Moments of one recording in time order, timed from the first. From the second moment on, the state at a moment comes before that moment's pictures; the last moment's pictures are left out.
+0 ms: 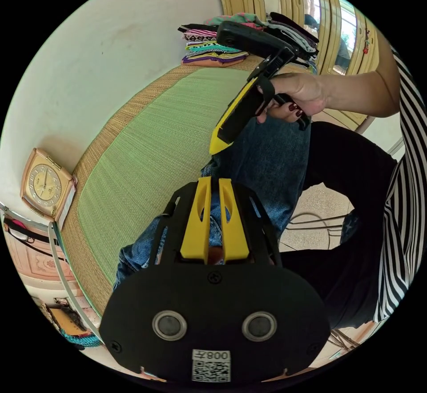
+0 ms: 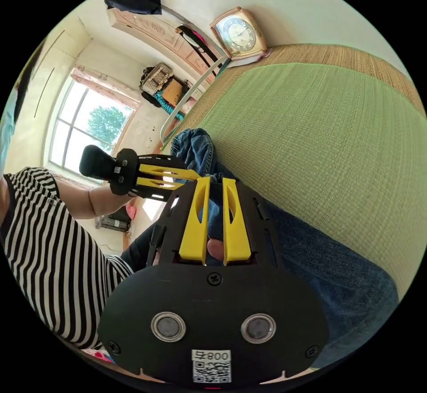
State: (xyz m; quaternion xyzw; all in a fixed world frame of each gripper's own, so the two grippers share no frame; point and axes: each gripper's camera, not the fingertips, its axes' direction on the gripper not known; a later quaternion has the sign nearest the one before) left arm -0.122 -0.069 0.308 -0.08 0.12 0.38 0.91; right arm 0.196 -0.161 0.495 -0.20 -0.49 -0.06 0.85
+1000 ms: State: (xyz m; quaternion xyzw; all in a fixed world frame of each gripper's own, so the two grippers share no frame) left arm -0.042 0.034 0.217 -0.03 0.05 0.43 0.90; right arm 0.224 -0.264 0.635 -0.39 -0.52 -0.01 0.76
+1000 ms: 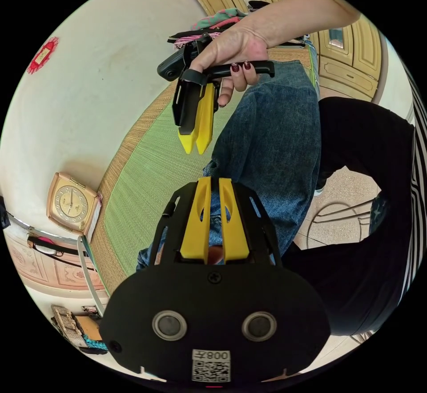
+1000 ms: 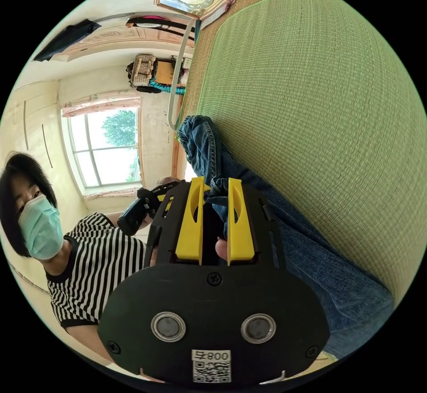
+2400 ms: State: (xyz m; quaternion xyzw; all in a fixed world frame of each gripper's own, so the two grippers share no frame) left arm -0.237 0.045 0.203 -0.10 -0.05 0.15 0.98; right arm 0.251 -0.252 0.630 -0.30 -0.55 0.13 0.77
